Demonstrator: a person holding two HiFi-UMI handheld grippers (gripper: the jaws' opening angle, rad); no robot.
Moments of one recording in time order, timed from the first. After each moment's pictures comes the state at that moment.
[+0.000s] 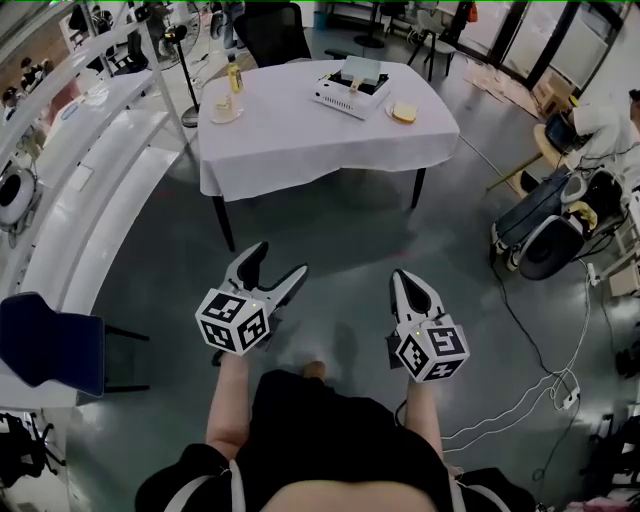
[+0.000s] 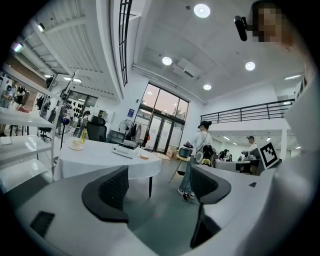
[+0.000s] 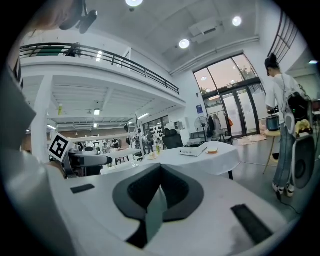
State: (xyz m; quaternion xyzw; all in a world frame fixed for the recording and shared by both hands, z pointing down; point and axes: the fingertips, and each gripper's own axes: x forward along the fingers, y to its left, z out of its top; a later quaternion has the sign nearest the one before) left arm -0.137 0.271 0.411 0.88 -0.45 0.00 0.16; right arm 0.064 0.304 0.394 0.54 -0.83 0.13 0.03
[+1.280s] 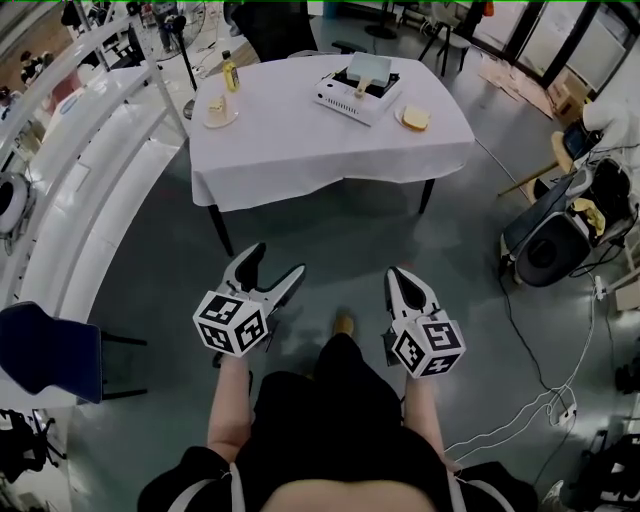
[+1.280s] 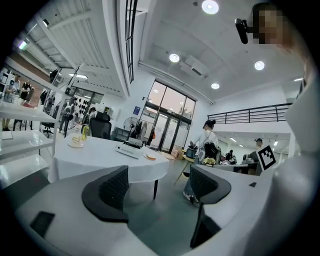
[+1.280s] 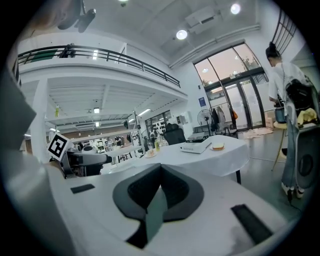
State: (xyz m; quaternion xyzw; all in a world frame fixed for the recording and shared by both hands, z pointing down) left arm -0.125 0.148 0.433 0.86 -0.47 0.00 0.19; right arm 0.073 0.165 0.424 0.51 -0.84 0.16 0.05
